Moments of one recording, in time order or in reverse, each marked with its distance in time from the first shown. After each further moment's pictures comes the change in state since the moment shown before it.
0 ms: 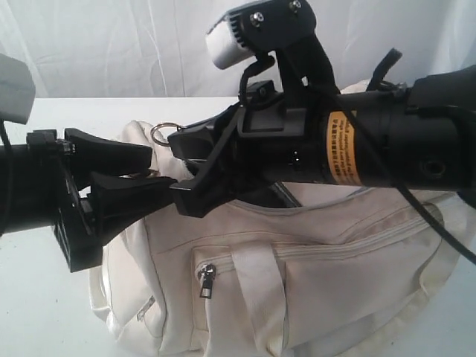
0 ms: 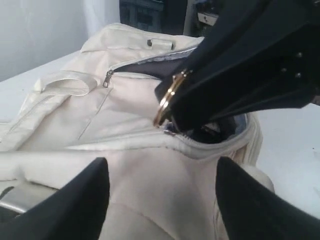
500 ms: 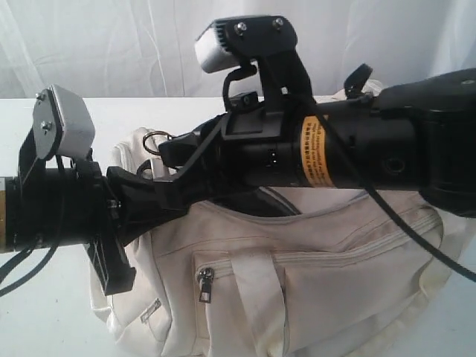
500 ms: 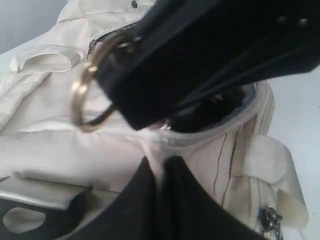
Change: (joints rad) left arm -0.060 0.146 0.000 -0.046 0.003 0.185; right arm 0.000 0.088 -0.024 0.099 -0.013 0.000
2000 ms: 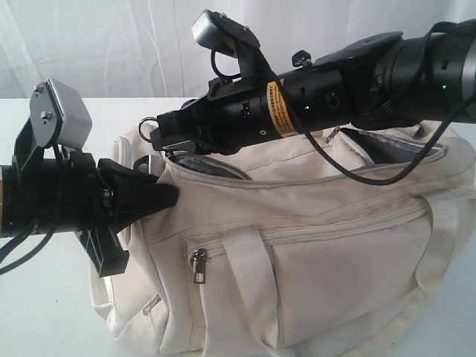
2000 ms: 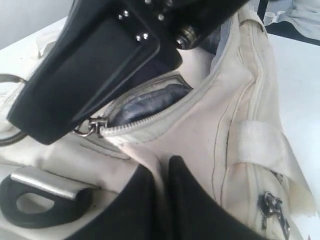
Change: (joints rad) left arm 0.024 0.011 -0.021 0.122 0.002 -0.091; right arm -0.231 0.342 -0.287 -0.093 -0.356 0.217
